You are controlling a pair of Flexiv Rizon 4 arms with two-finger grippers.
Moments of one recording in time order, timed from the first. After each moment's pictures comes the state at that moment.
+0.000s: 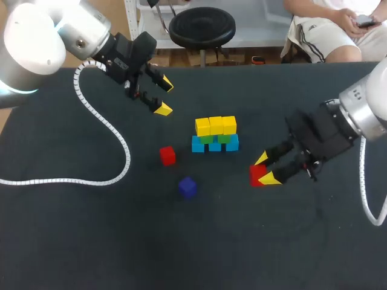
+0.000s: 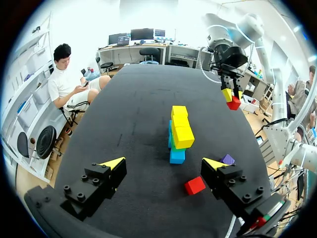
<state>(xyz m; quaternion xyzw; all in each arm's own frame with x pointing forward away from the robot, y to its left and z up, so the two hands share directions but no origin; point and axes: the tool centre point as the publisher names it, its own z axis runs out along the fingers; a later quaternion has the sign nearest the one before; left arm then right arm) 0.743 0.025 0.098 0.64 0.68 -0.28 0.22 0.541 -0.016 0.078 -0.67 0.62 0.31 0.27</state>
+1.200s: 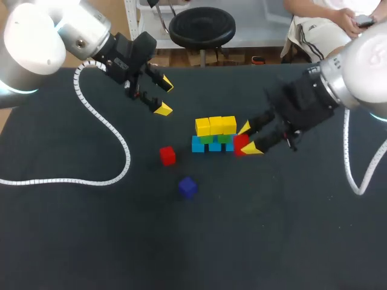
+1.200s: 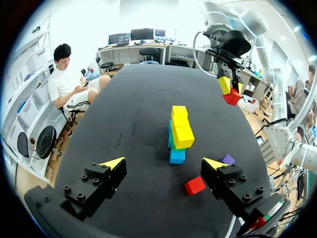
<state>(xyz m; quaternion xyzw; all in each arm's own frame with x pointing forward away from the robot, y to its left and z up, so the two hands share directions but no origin) 0.743 0.025 0.098 0.64 0.68 -0.28 0.22 0.594 0.016 0.115 -0.69 0.61 0.27 0.29</state>
